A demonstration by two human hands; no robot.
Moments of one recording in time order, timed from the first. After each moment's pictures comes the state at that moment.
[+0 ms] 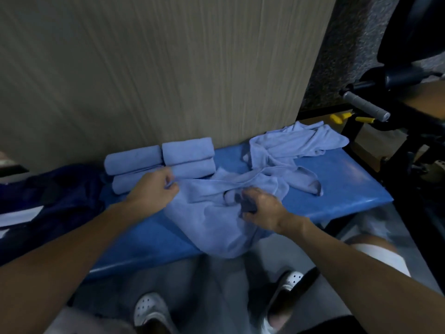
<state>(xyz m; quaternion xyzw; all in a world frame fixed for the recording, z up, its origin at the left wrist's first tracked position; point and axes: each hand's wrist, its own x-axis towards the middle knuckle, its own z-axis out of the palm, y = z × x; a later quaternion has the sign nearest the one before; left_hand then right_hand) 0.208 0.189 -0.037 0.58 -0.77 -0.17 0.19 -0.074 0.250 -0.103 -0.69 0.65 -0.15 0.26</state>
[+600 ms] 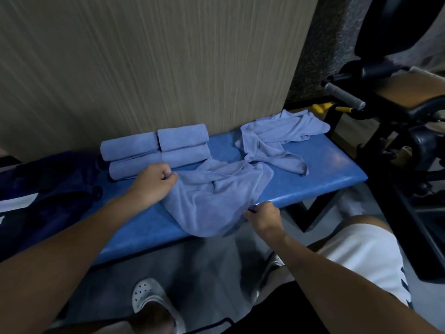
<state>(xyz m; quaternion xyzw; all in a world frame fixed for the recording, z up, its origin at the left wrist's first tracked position) 0.213 0.216 -0.041 0.59 -0.74 -0.25 0.22 -0.039 0.320 -0.127 -0.41 0.82 -0.26 0.31</state>
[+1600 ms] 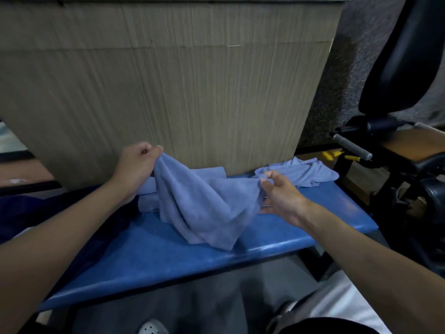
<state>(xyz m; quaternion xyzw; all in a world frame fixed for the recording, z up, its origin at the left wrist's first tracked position) 0.246 0.215 0.104 0.55 -0.61 -0.28 0.50 -0.044 0.274 0.038 -0.43 0.58 -0.46 0.50</state>
